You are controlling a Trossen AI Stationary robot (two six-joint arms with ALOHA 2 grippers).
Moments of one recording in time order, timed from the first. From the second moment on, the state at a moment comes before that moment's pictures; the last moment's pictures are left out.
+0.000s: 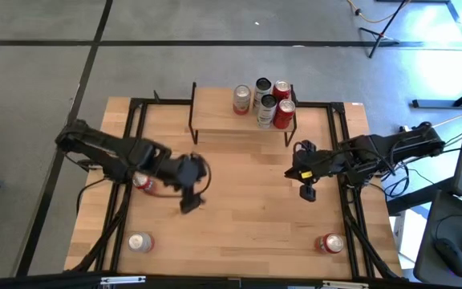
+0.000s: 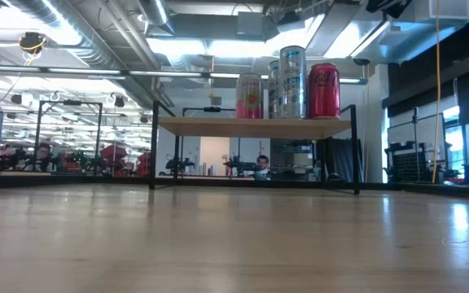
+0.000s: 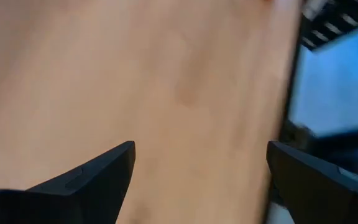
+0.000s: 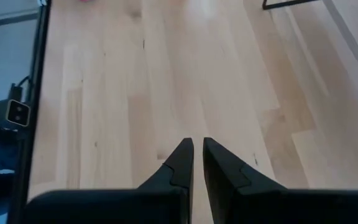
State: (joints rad) left arm -0.30 1.46 1.51 -1.02 -0.09 -0.70; right arm 0.30 1.14 1.22 -0.93 0.18 0.39
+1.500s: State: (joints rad) left arm -0.95 1.50 1.41 -1.25 0.14 -2.01; right arm 0.30 1.22 1.22 -1.05 0.28 0.41
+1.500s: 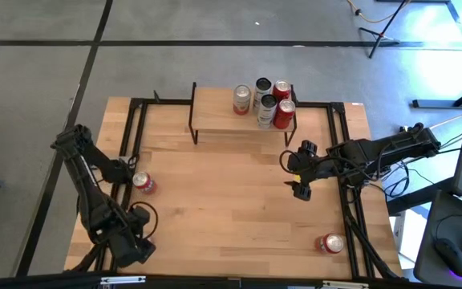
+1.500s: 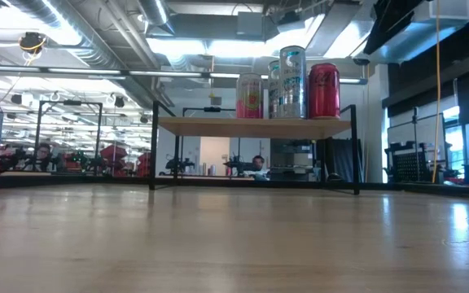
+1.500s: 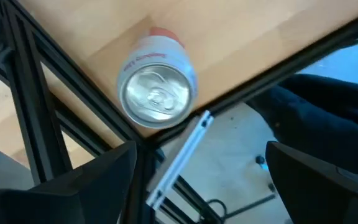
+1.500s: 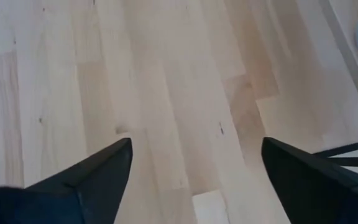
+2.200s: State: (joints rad) left arm -0.98 1.50 1.17 -1.12 0.15 -1.92; right arm 0.30 1.22 1.22 -1.05 0.30 0.41
